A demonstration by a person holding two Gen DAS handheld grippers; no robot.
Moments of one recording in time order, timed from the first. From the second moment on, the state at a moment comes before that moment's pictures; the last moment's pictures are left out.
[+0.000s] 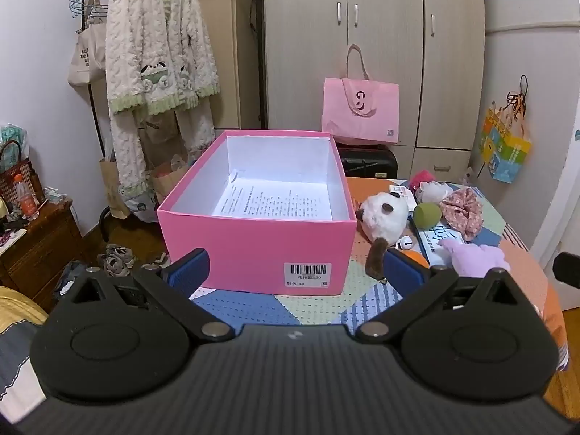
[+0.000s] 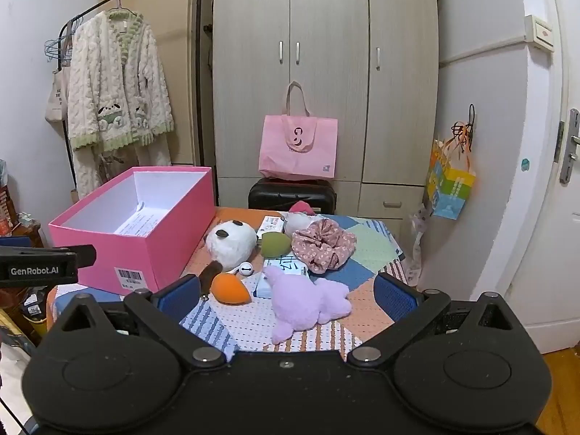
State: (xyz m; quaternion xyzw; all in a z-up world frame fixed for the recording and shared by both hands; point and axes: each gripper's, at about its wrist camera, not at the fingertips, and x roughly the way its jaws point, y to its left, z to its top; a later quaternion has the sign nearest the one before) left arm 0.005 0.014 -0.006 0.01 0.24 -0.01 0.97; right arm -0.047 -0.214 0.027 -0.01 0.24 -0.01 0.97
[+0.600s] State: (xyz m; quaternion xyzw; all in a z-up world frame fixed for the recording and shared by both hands) left arm -0.013 0.014 -0.005 0.02 0.18 -0.01 0.98; right arm -0.047 -0.213 0.026 -0.01 0.24 -0.01 0.97
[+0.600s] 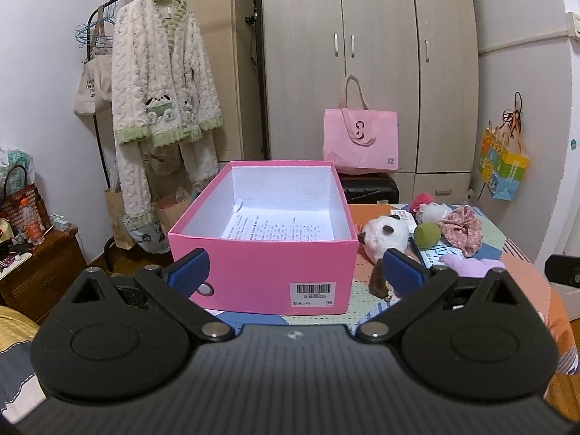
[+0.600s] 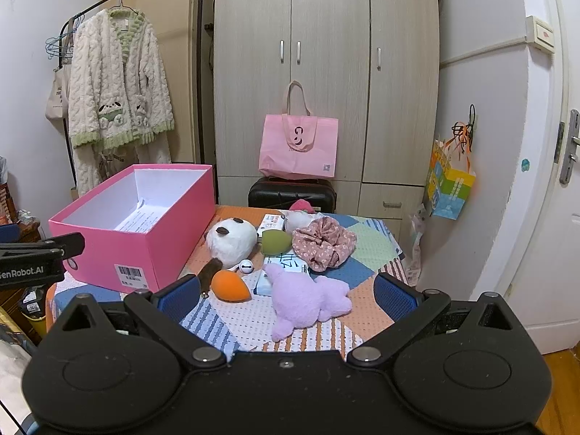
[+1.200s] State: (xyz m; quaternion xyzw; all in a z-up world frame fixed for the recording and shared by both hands) left arm -0.018 0.006 -0.012 0.04 0.19 -0.03 0.98; right arm -0.056 -0.220 0.020 -0.02 0.23 -0.02 0.97
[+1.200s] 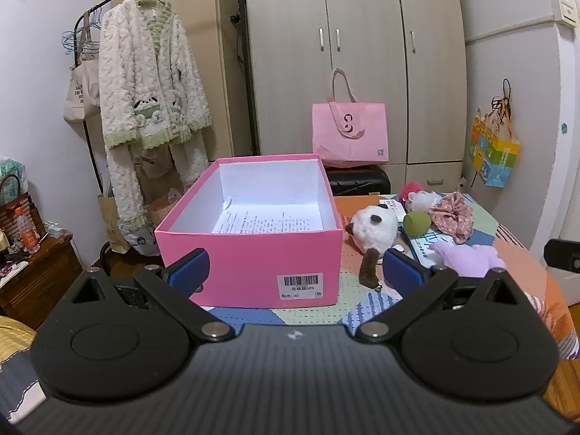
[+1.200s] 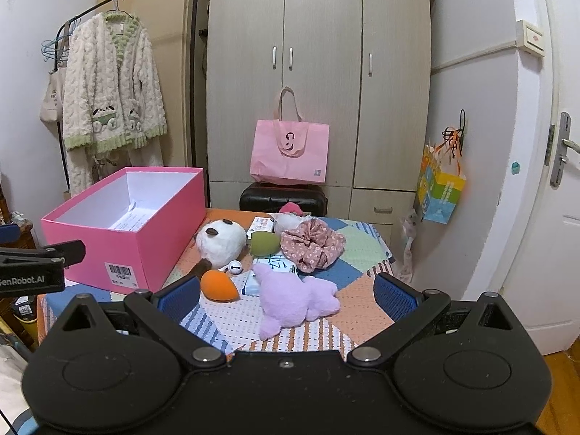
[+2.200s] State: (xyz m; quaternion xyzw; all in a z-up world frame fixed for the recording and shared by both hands) left arm -0.018 -0.005 -0.015 0.05 0.21 -0.05 0.97; right arm -0.059 -0.225 0.015 -0.01 0.23 -0.01 0.97
